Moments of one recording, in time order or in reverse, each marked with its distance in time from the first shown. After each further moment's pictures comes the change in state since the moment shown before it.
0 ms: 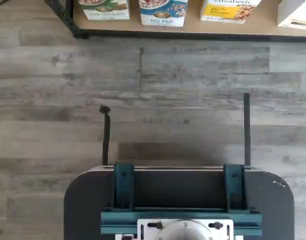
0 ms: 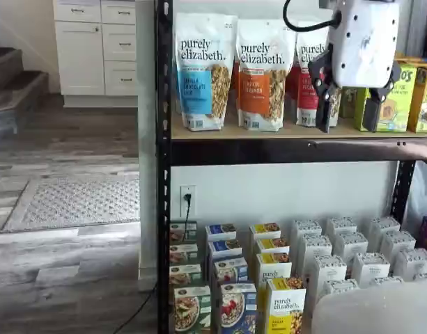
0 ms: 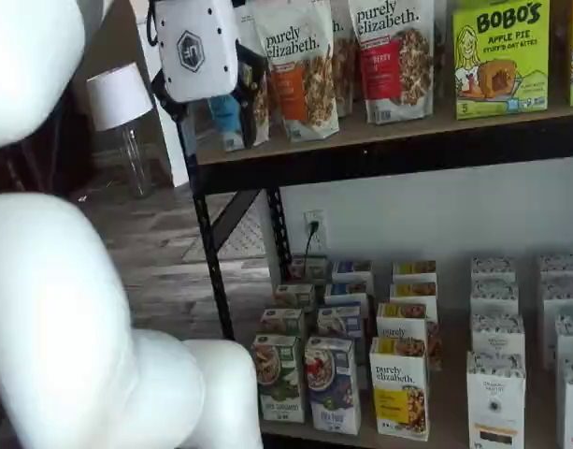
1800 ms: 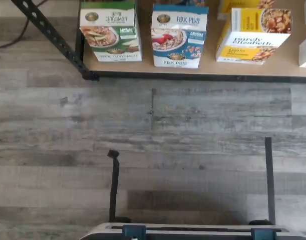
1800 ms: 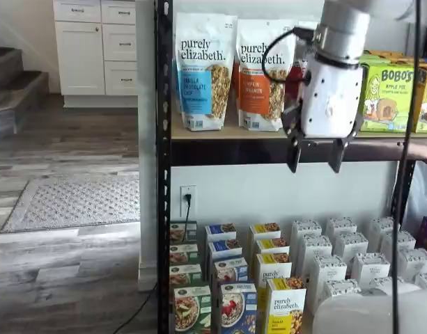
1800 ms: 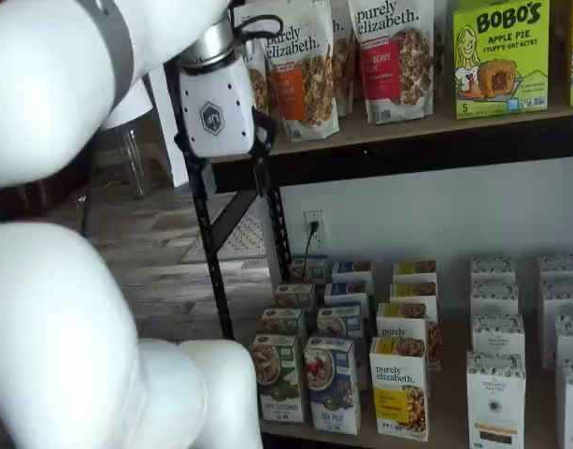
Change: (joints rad) arm 0.050 -0.056 0.320 0.012 -0.371 0.042
